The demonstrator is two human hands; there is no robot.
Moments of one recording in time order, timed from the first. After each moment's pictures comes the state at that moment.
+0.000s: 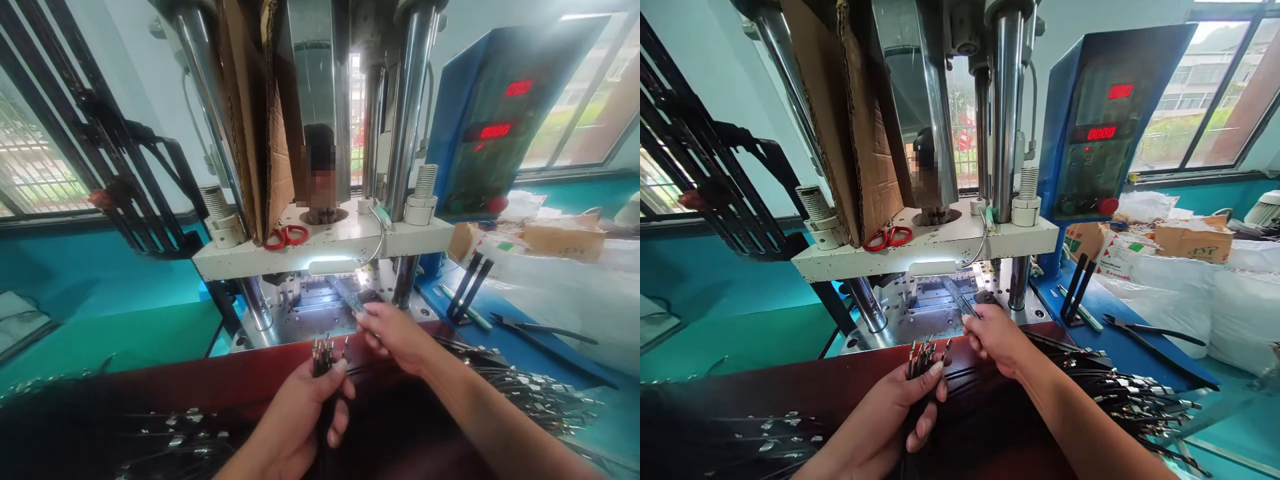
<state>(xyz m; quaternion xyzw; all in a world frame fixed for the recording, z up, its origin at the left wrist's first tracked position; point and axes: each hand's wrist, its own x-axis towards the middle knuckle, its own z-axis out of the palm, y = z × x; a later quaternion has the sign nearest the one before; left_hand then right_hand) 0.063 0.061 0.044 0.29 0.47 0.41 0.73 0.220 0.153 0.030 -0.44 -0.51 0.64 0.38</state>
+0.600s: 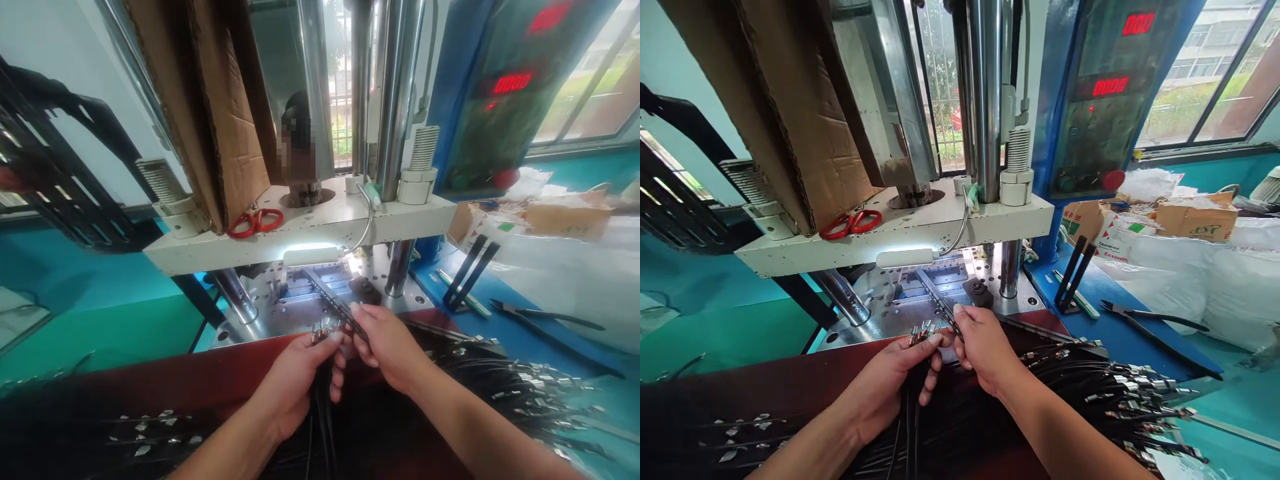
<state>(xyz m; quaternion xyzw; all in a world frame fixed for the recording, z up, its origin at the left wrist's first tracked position) 0.072 0.103 0.024 0.35 0.47 0.39 0.71 0.220 0.139 0.013 -0.44 -0.45 0.64 0.44</state>
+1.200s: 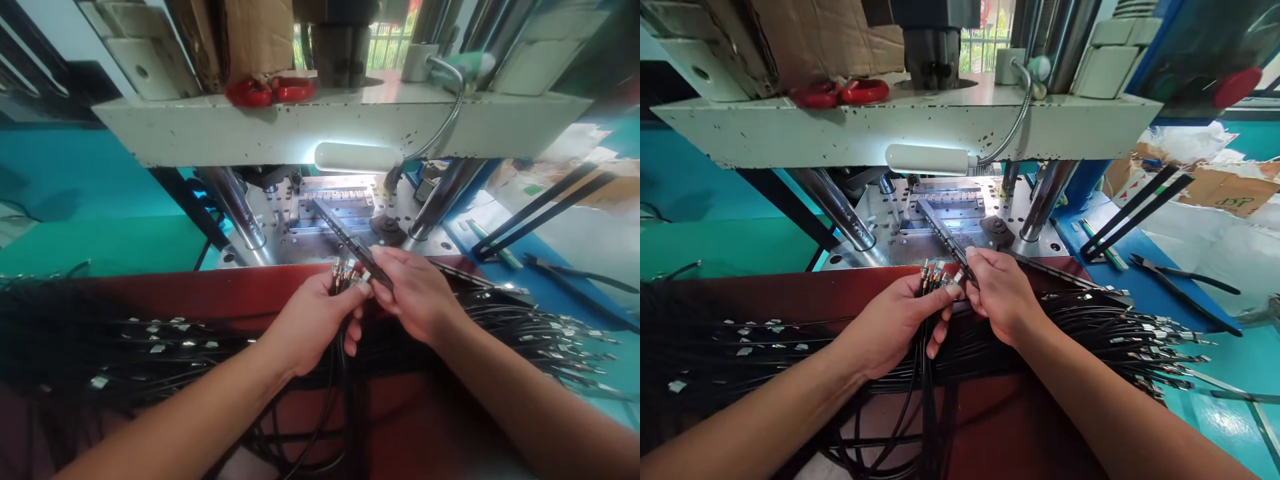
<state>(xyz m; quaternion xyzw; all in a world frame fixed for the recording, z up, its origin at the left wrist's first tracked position) 0.065 0.087 0.022 0.40 0.45 0.38 0.70 0.207 0.122 0.016 -0.47 -0.45 0.64 0.41</state>
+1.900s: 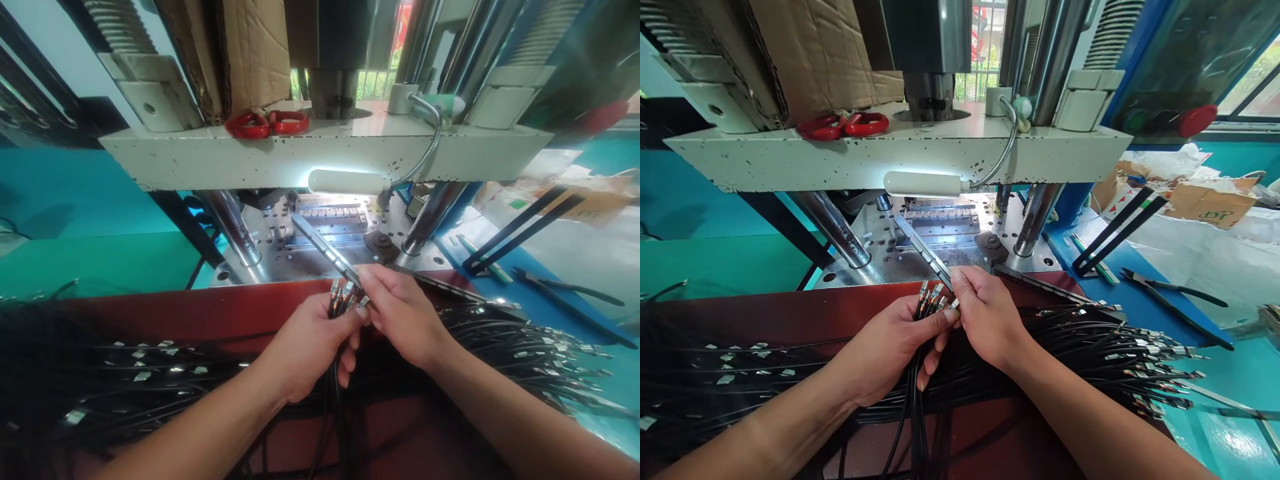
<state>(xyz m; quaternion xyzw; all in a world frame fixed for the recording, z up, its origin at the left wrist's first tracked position) 0.064 0.086 0.020 0.42 0.46 0.33 0.71 0.207 0.117 0.018 -0.49 -0.60 0.51 0.37</state>
